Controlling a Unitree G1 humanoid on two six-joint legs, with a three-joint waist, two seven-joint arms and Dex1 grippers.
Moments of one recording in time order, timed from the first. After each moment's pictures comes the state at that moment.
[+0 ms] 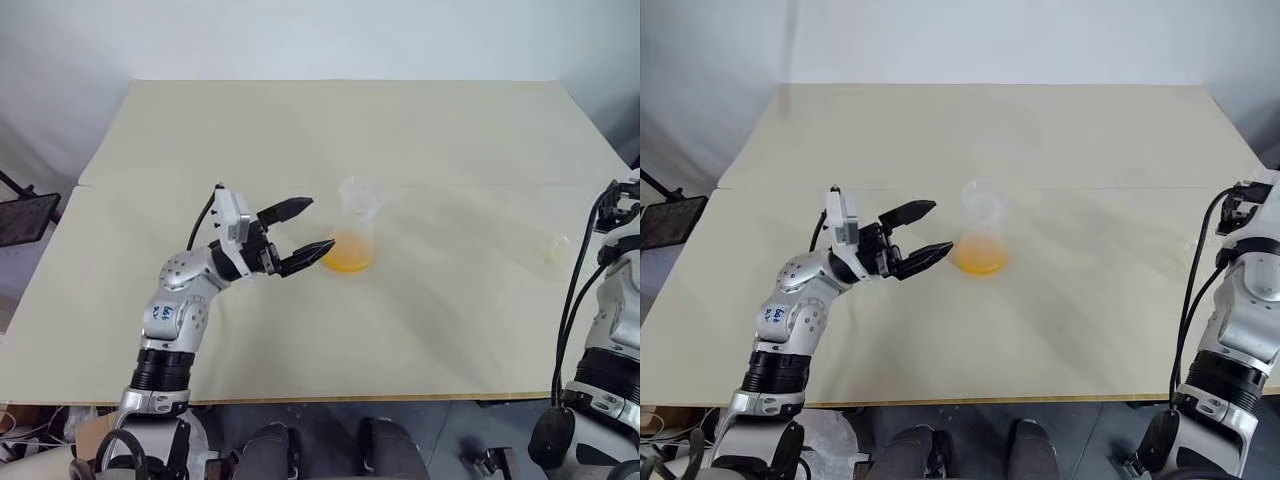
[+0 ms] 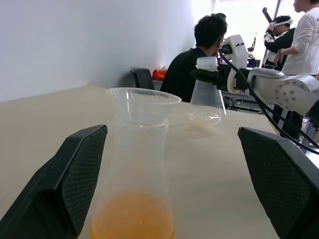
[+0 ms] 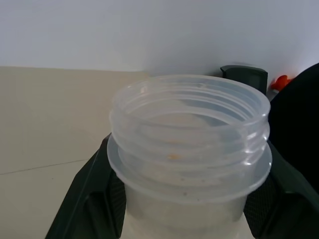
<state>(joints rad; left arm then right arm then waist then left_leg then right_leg) -0.50 0.33 0.03 0.02 -0.54 0.20 -0.93 -0.51 -0.49 -0.63 0.19 0.05 0.22 0.09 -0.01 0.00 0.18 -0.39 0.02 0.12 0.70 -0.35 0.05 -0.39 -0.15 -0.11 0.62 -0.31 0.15</state>
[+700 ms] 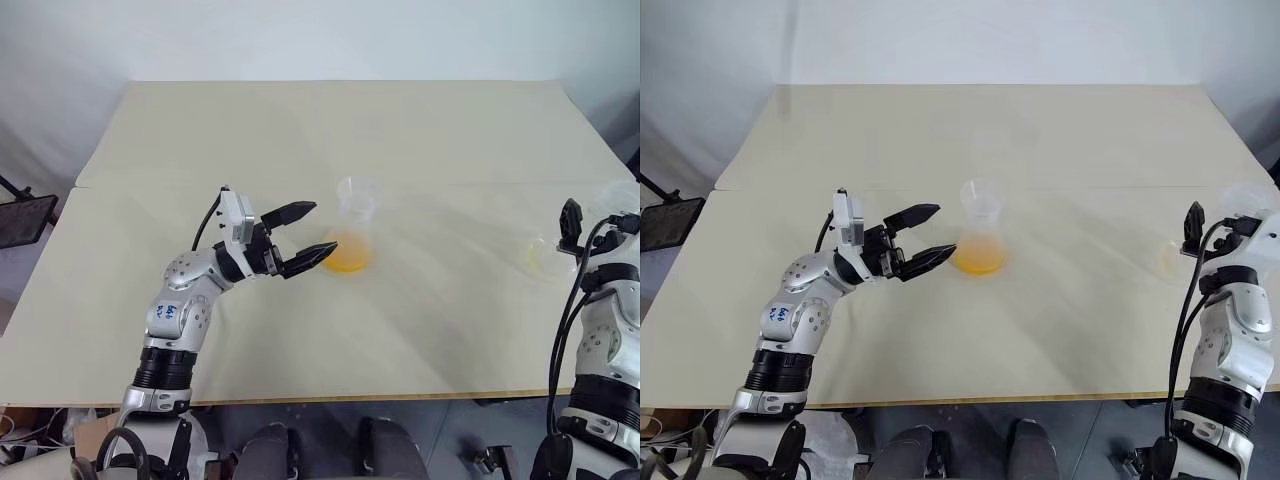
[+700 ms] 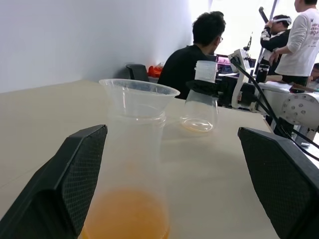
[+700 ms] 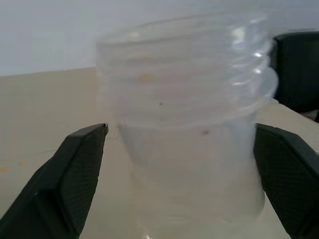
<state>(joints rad) -0.51 0.32 0.02 0.05 -0.54 0.20 -0.93 -0.37 -0.46 -0.60 0.17 0.34 0.14 0.23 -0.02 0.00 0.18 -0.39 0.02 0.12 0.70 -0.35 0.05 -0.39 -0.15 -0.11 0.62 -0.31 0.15</state>
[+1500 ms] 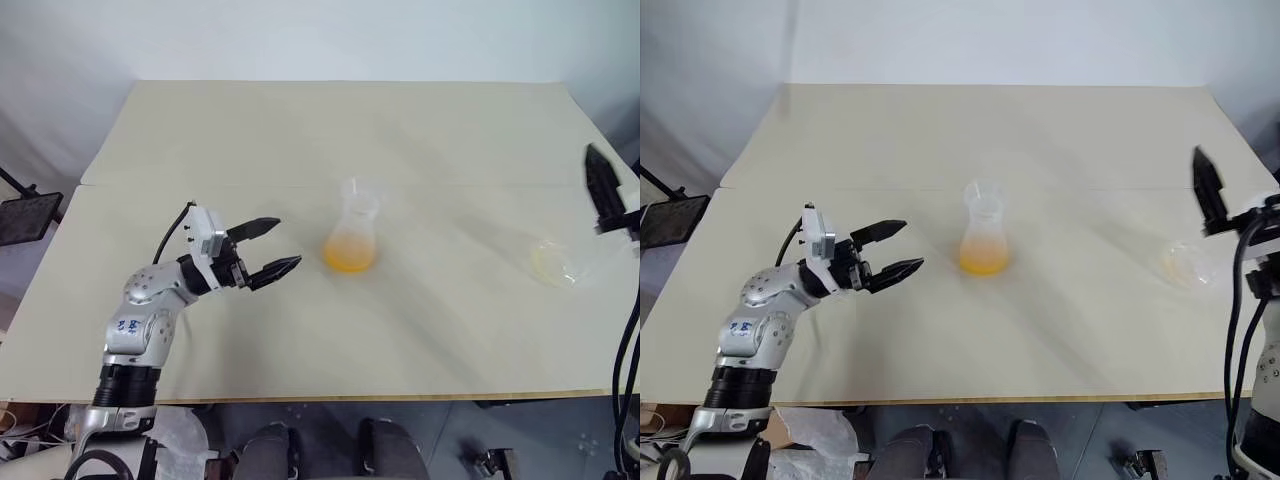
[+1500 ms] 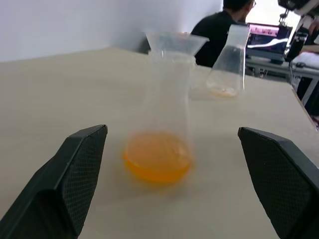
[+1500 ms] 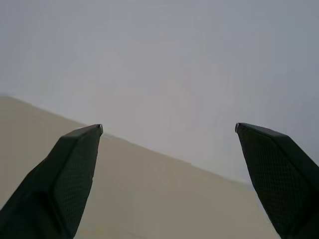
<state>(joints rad) -0.37 0.50 0.08 0.00 -0.54 0.21 -0.96 -0.17 -0.68 -0.58 -0.32 0.59 0.17 0.56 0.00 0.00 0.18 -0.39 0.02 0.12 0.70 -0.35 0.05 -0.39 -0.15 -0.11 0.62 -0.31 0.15</state>
